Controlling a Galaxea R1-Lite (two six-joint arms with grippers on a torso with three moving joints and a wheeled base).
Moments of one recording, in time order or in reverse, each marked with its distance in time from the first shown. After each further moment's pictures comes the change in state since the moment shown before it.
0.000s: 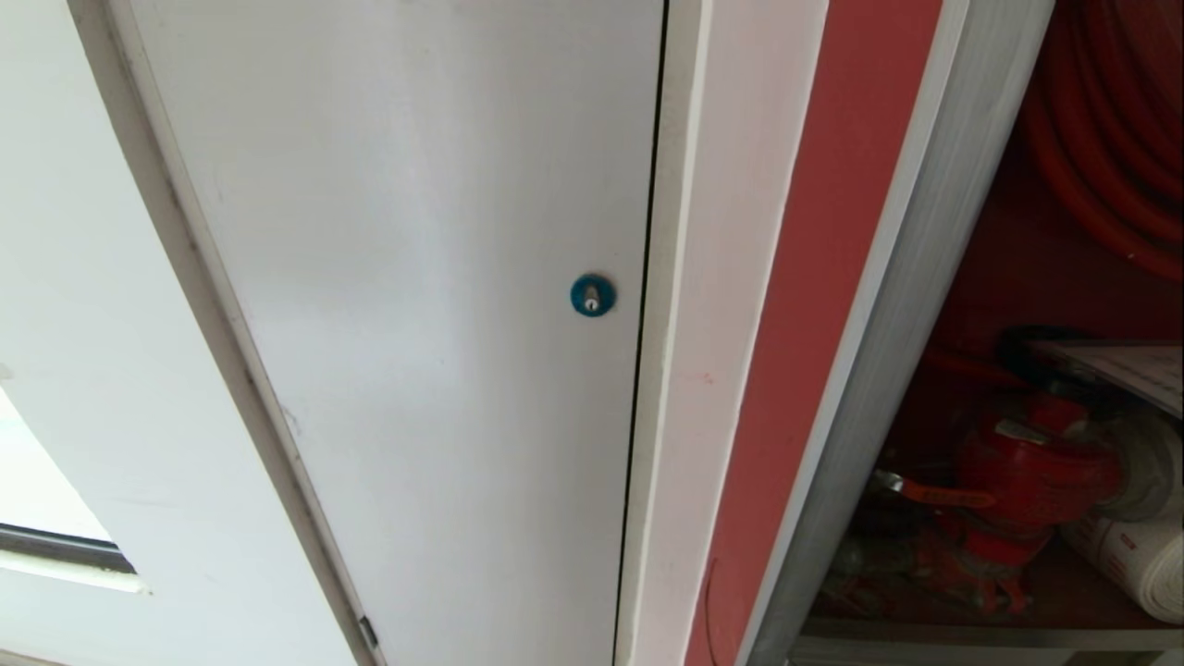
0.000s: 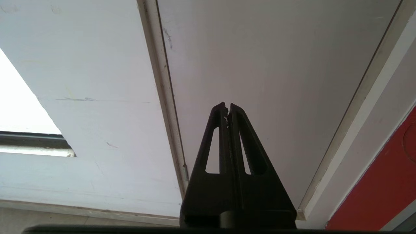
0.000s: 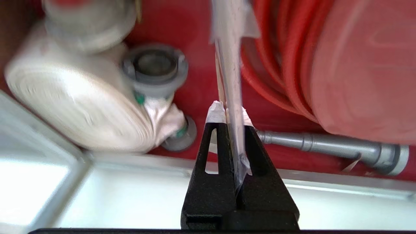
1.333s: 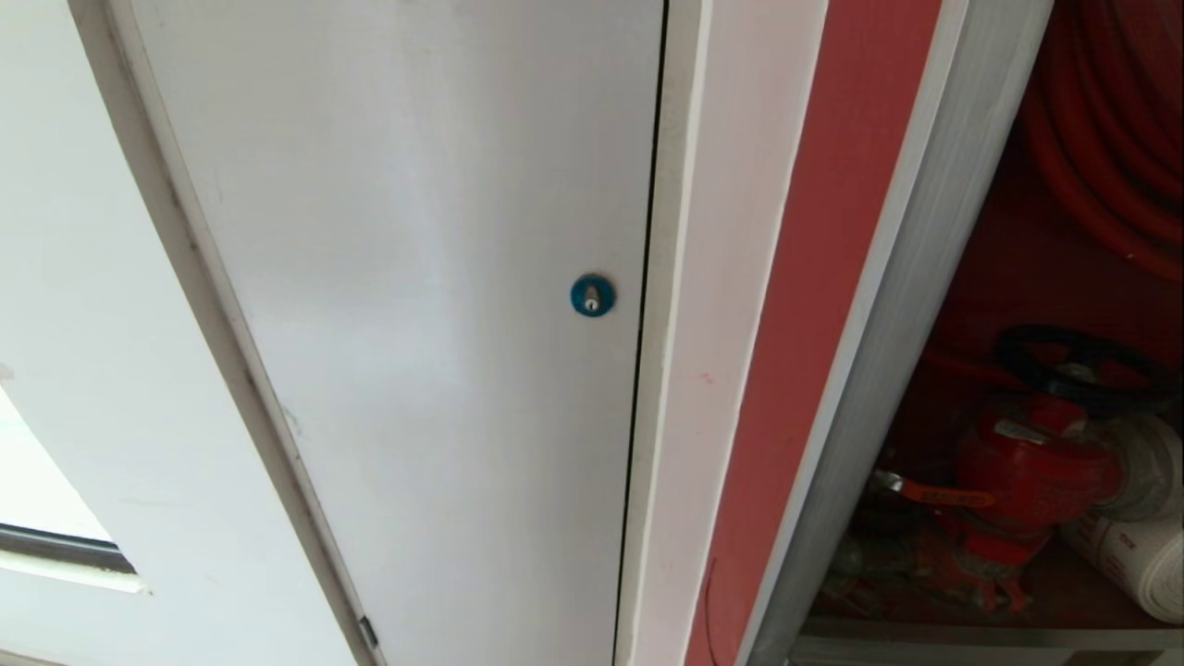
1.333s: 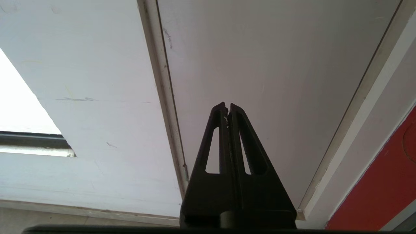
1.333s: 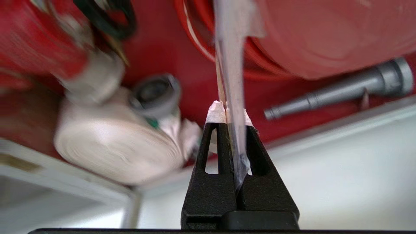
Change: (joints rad) left arm 0.000 0.000 0.000 0.000 0.000 0.000; right arm 0.669 -0.205 -0.026 0.062 -0.628 0.427
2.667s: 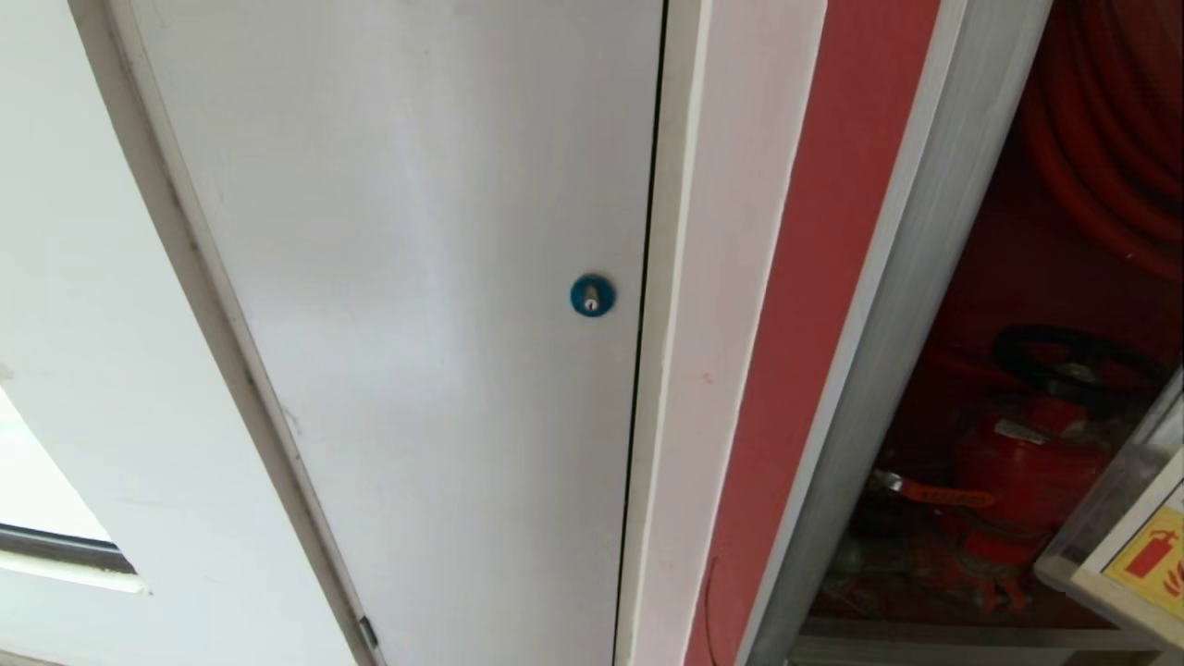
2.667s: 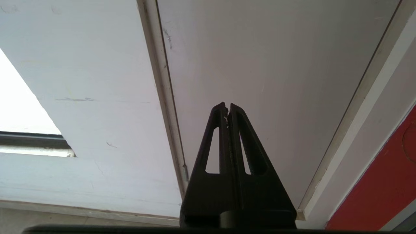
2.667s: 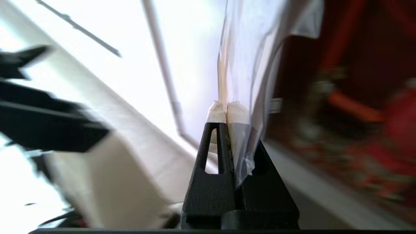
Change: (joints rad) left arm 0.000 0.000 0.000 0.000 0.000 0.000; right arm 0.179 -0.050 0.021 0.257 0.854 1.161
